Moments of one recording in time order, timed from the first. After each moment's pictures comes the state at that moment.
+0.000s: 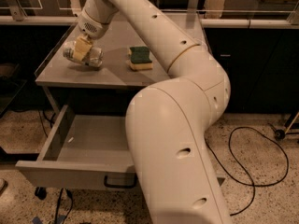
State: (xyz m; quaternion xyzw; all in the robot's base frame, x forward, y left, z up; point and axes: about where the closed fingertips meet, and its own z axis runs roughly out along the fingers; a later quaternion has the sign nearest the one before) arm 0.740 0.209 0.879 -0.63 0.71 0.16 0.25
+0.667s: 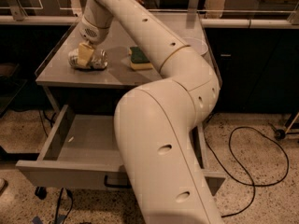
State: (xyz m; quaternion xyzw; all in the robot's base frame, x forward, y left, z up) arm 0.746 0.203 0.847 -0.64 0.73 0.13 0.20
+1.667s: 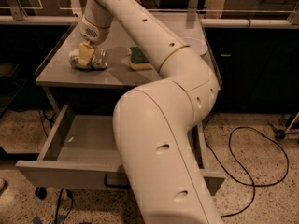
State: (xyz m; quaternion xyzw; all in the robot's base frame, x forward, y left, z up) arm 0.748 0.200 0.847 -0.63 0.74 0.13 0.20
